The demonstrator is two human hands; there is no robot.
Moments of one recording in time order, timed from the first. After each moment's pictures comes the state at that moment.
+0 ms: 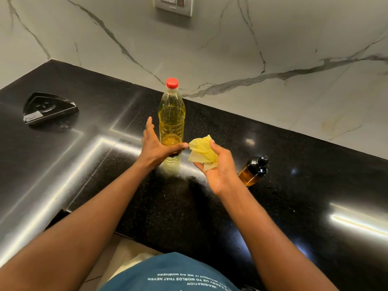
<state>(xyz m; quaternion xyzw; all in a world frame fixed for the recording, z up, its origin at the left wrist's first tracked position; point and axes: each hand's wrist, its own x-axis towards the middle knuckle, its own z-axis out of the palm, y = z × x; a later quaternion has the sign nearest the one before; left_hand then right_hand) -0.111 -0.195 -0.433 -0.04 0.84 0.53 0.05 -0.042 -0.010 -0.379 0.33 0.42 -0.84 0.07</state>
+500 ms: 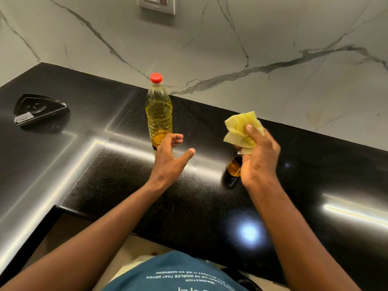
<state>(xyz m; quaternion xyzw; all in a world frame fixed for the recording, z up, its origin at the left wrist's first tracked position) -0.029 -0.130 -0.408 0.04 0.82 0.57 0.00 0.007 0.070 -0.325 0.25 0.49 -0.82 -0.19</state>
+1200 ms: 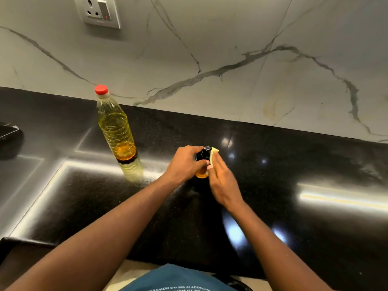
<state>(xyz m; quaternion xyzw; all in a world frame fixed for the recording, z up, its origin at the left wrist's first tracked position) -0.035 0.013 -0.395 0.23 0.88 0.40 0.09 0.051 0.151 -0.433 0.09 0.92 -0.39 -0.04</state>
